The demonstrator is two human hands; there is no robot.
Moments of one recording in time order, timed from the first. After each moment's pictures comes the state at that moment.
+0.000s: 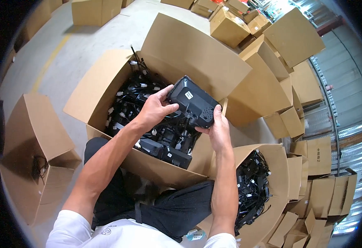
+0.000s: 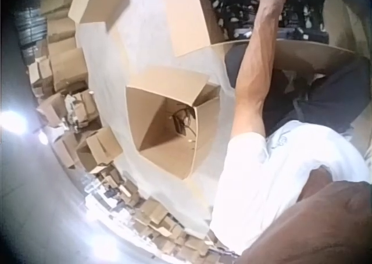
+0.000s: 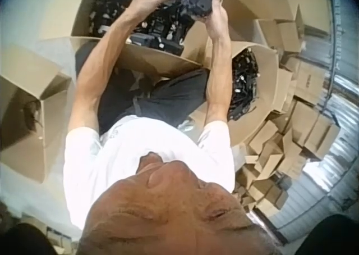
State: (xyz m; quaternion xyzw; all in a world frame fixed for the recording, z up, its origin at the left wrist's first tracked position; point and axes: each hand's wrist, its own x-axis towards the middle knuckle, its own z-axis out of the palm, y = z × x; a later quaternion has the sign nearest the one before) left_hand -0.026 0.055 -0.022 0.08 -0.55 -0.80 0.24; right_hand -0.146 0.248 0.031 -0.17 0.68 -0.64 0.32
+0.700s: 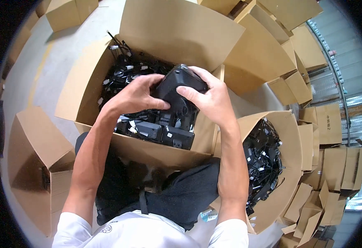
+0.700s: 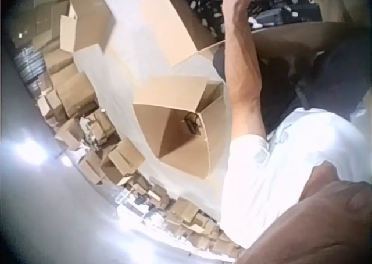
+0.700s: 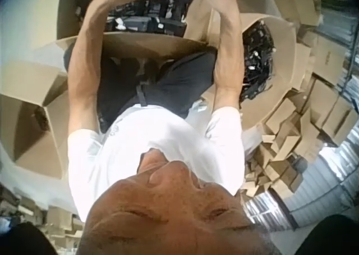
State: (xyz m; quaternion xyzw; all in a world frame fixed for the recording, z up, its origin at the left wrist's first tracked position) left_hand -0.012 0.043 0.001 -0.03 -0.79 -0.61 0.09; right_hand -0.134 0.246 0.059 -0.41 0.74 -0.51 0.16
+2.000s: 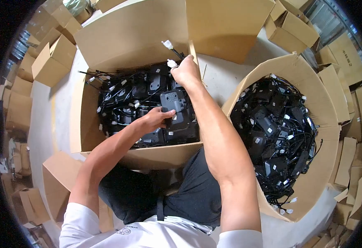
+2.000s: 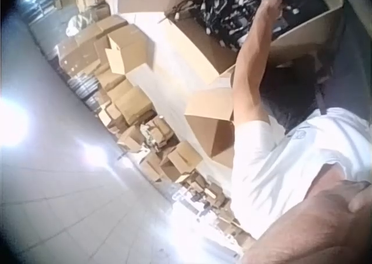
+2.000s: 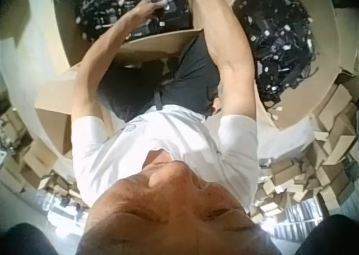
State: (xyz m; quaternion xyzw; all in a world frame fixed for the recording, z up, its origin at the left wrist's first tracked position) left_hand -0.080 0.141 -0.153 0.25 -0.59 -0.72 -0.27; right_hand -0.234 0.262 -0.052 -0.08 0.91 -0.40 0.12
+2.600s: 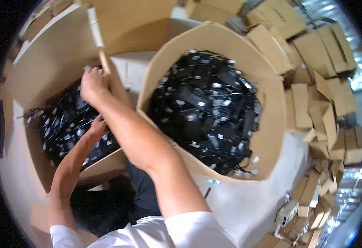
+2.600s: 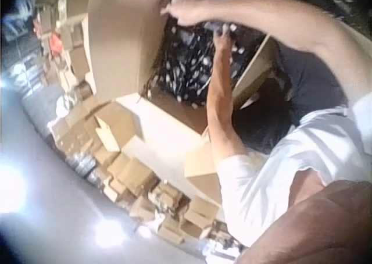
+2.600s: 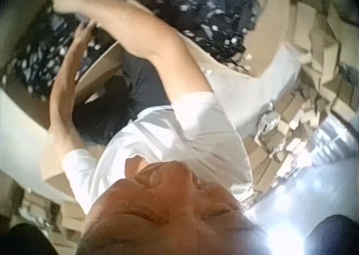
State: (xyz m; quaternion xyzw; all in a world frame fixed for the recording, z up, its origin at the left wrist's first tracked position) left_hand -0.112 0.142 -0.236 0.22 -0.65 -0.68 -0.25; right_hand -0.216 0.243 -0.045 -0.18 0.95 -0.27 0.02
